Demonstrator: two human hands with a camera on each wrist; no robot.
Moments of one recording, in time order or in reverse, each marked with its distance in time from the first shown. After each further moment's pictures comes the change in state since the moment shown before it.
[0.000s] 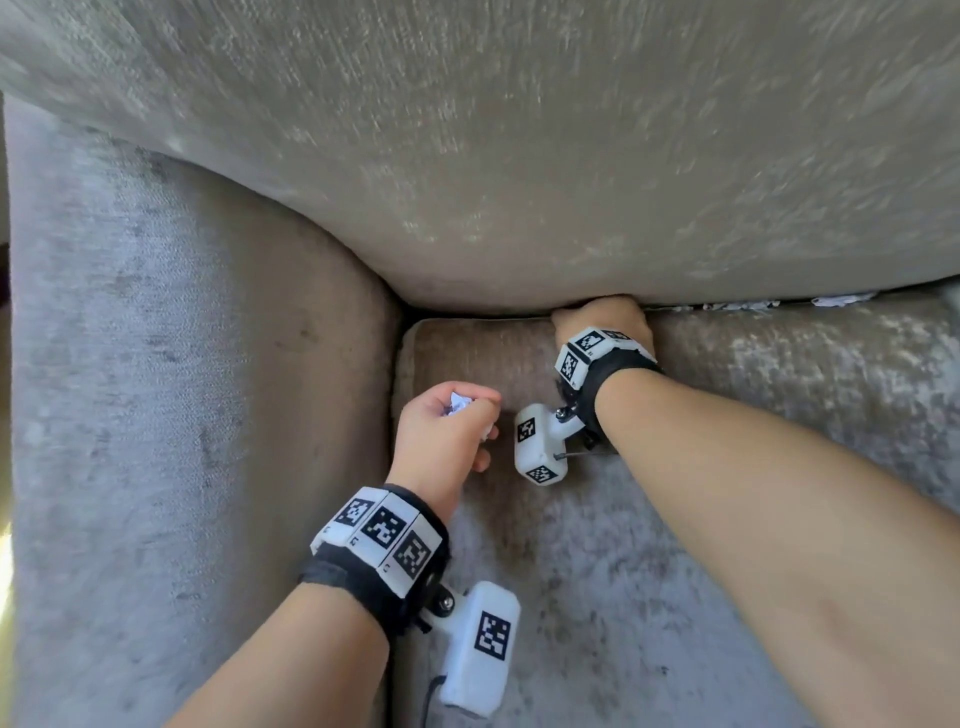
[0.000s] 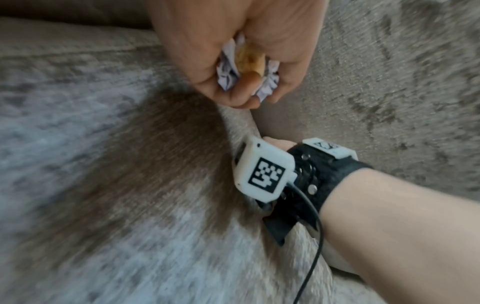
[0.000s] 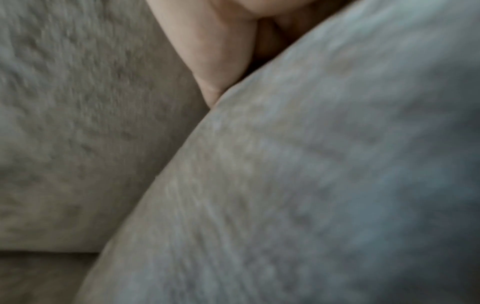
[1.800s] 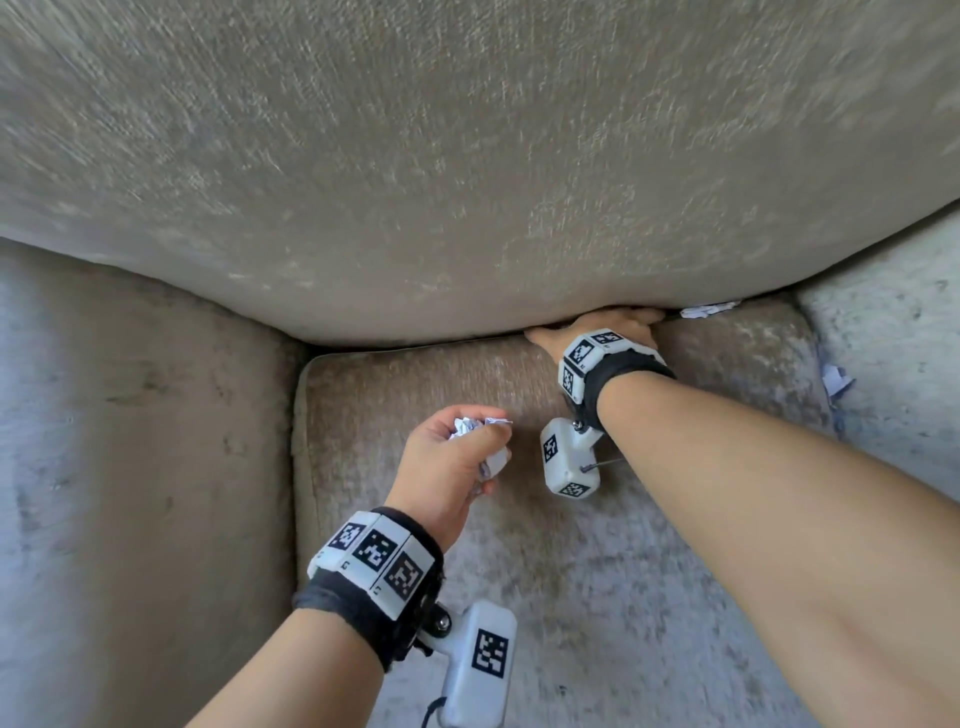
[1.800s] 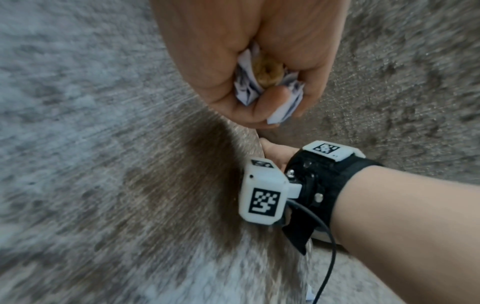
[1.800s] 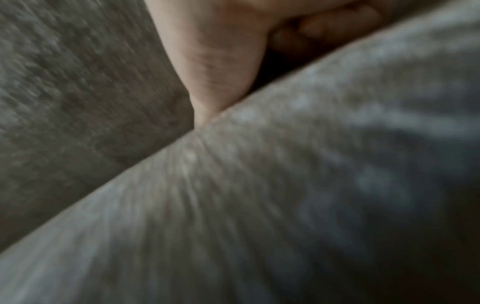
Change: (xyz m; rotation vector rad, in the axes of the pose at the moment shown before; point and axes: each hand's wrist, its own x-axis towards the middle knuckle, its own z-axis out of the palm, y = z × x) left_hand -0.021 -0.006 0.102 -0.090 -0.191 -0.105; right_hand 0.051 0.060 -0.086 -0.364 -0.034 -0.045
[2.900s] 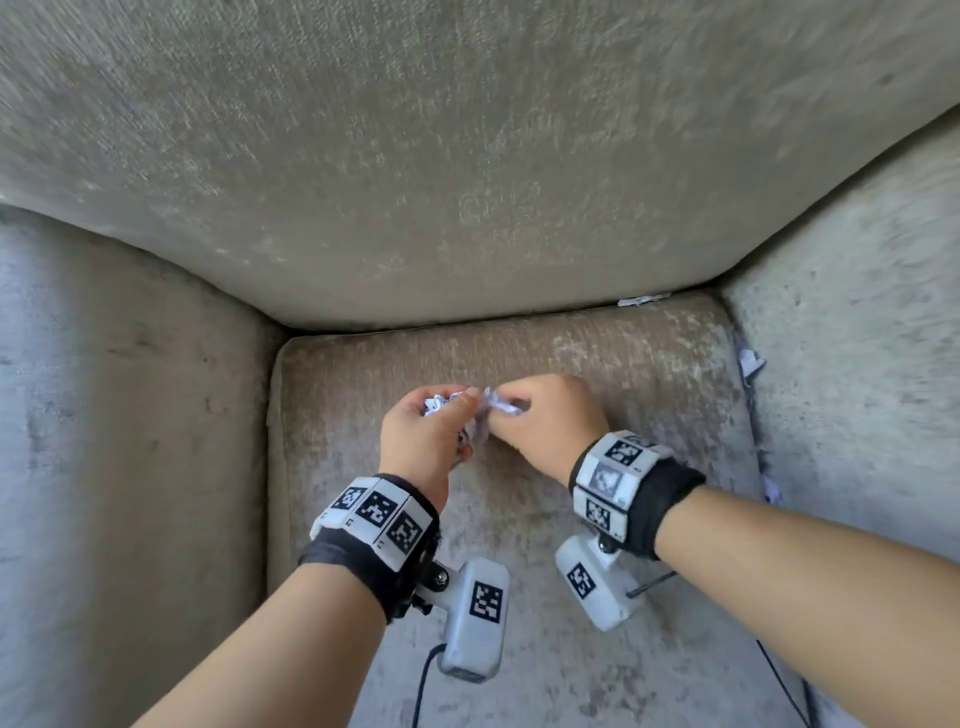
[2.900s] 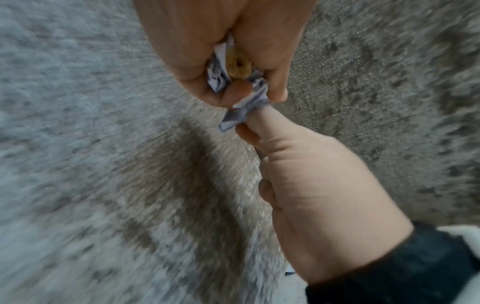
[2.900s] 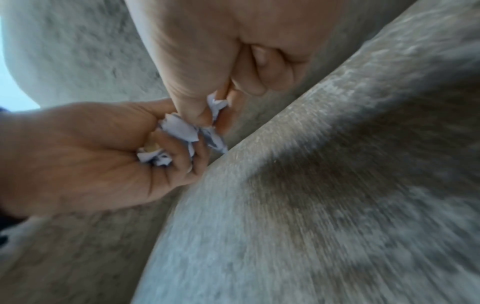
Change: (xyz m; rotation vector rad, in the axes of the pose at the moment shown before) left_hand -0.033 -0.009 0.036 0.029 0.191 0.085; right_hand -0.124 0.084 -0.012 0.377 -0.073 -0.633
